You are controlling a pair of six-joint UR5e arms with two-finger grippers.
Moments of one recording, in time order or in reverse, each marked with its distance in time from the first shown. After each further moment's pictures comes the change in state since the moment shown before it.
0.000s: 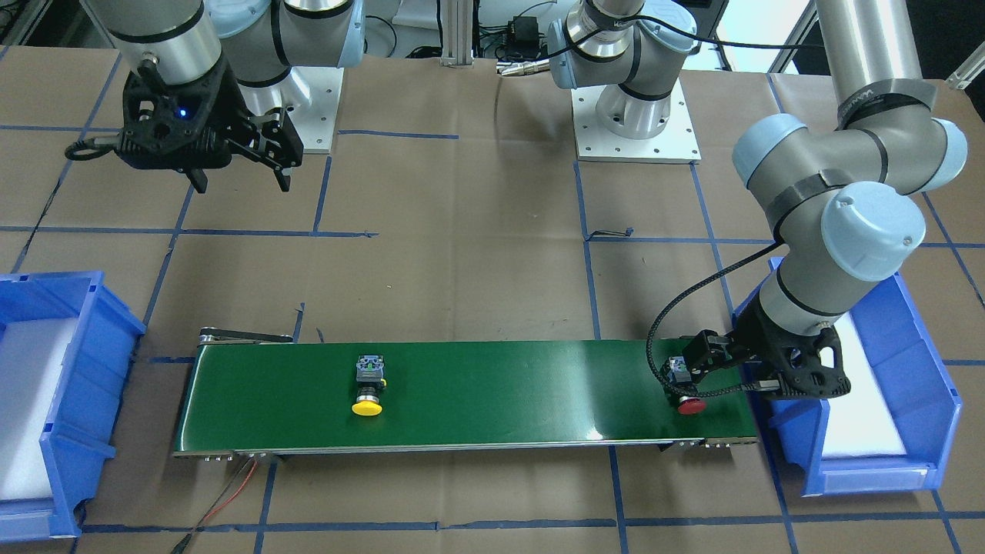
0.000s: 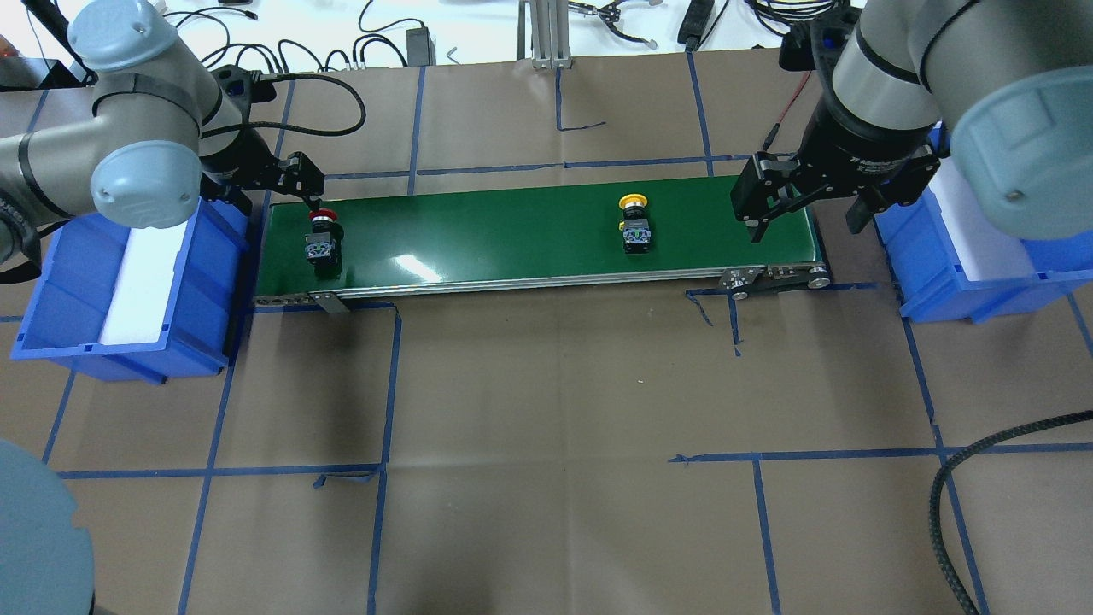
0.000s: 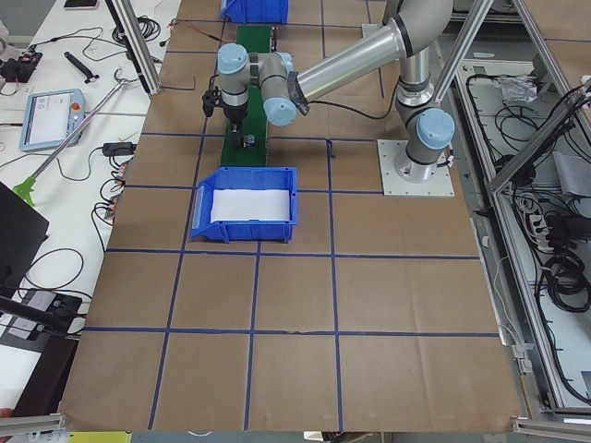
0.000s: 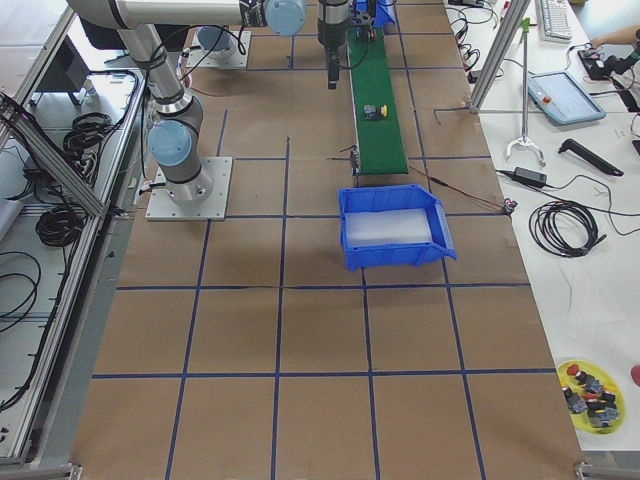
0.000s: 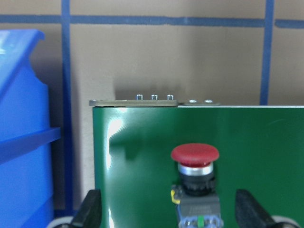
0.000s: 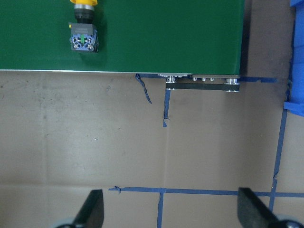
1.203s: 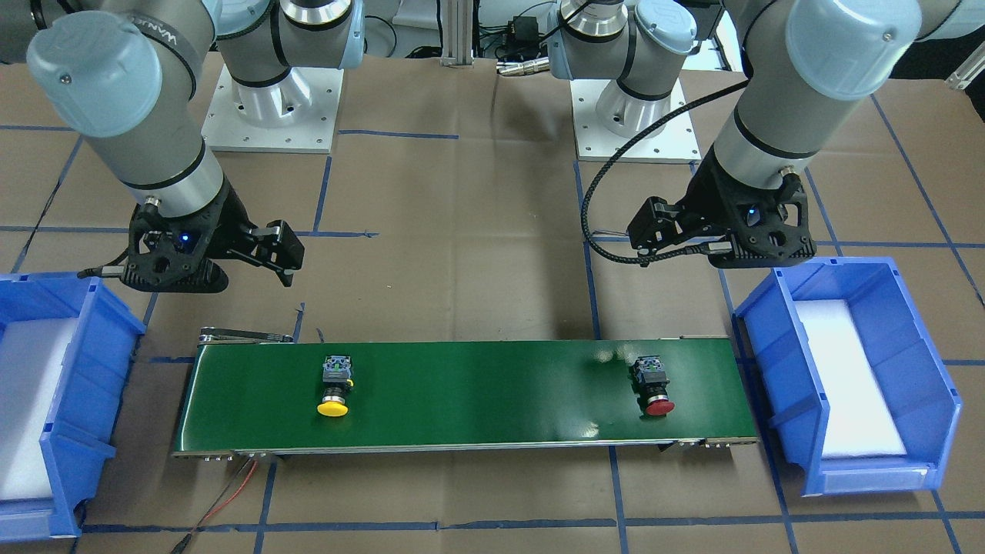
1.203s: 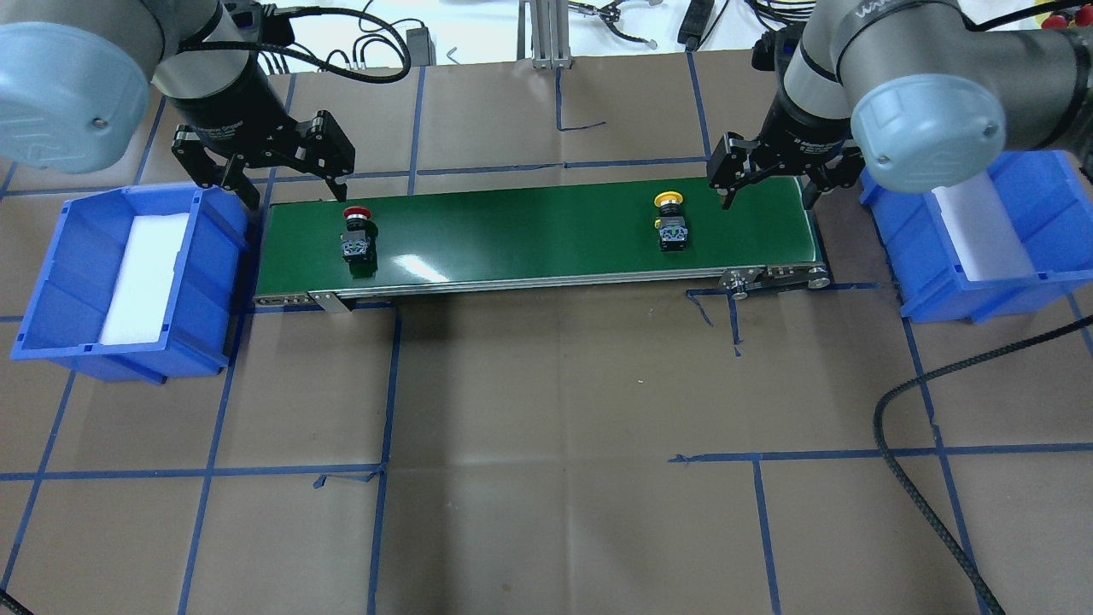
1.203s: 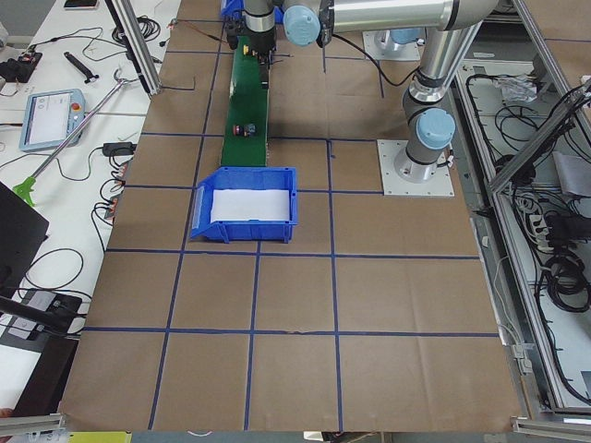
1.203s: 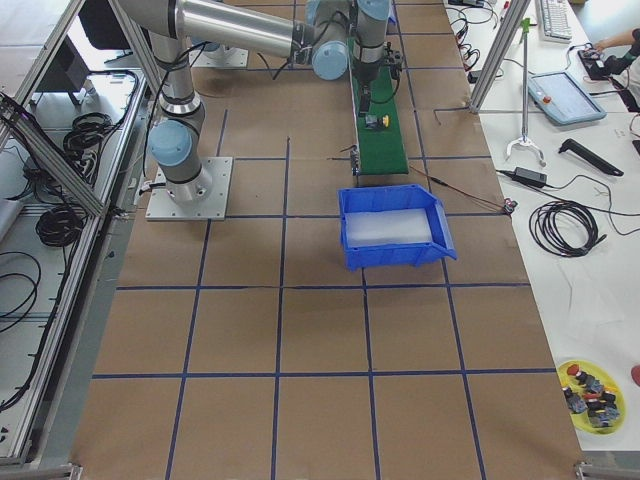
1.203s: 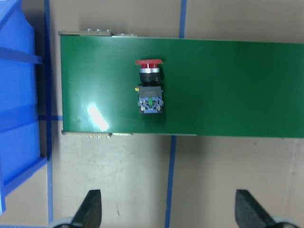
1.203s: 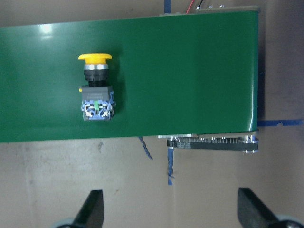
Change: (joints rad) left arm -0.169 0.207 0.138 -0.460 0.006 -0.198; right arm -0.035 0.250 -0.020 -0.281 0.035 0.063
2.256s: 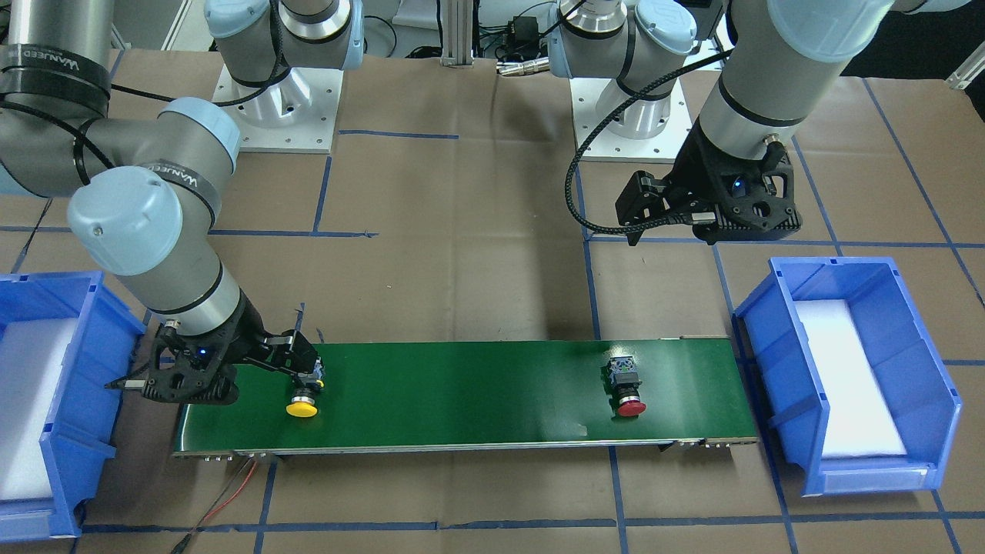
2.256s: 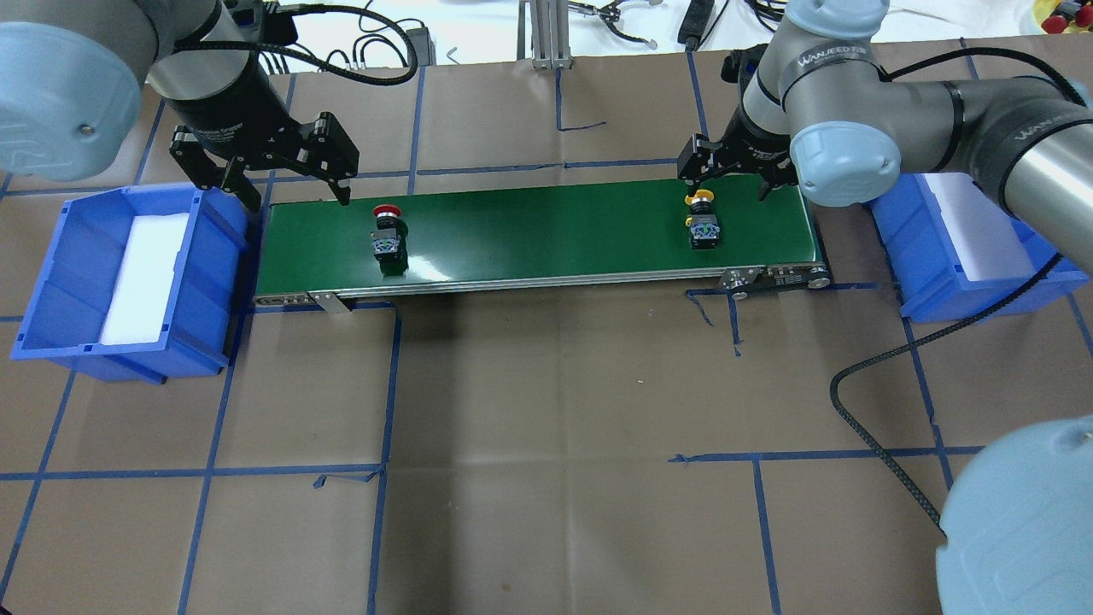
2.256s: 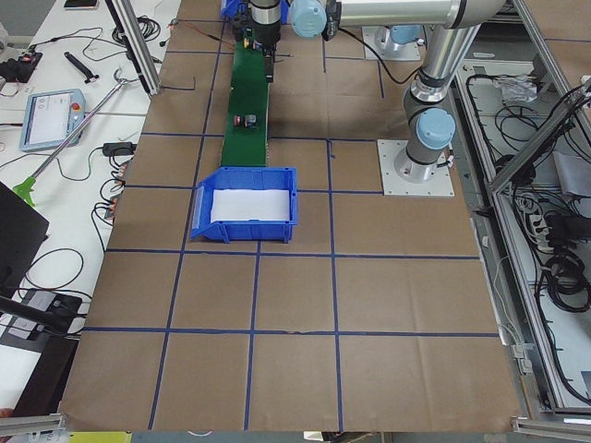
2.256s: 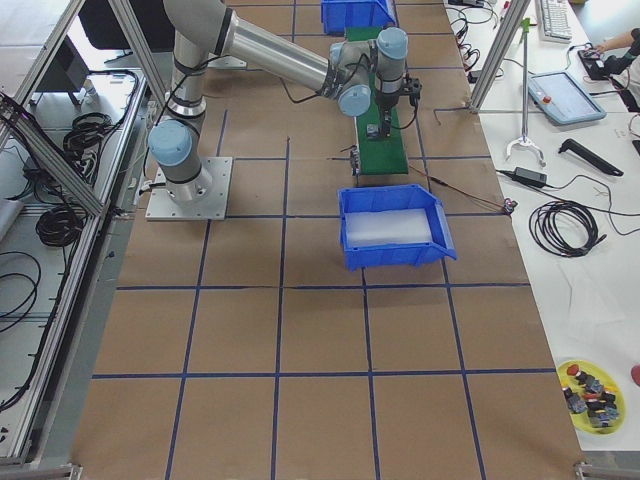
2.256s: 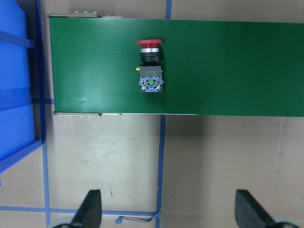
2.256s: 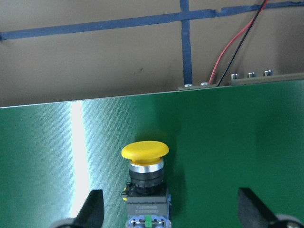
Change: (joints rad) left arm -0.008 0.027 -0.007 -0.007 -0.003 0.006; right arm 0.005 0.176 0.000 -0.206 0.059 0.028
